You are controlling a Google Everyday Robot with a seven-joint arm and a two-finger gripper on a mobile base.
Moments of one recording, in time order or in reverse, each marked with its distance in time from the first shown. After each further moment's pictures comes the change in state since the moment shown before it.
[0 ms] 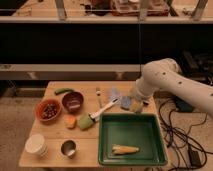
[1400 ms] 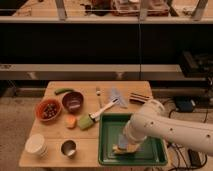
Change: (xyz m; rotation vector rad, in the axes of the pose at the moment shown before) arm -0.008 0.173 0.077 -0.130 0.101 -0.080
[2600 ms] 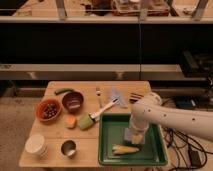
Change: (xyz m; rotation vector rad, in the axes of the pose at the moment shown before) arm 0.062 -0.041 0.031 -0.055 0.076 0.129
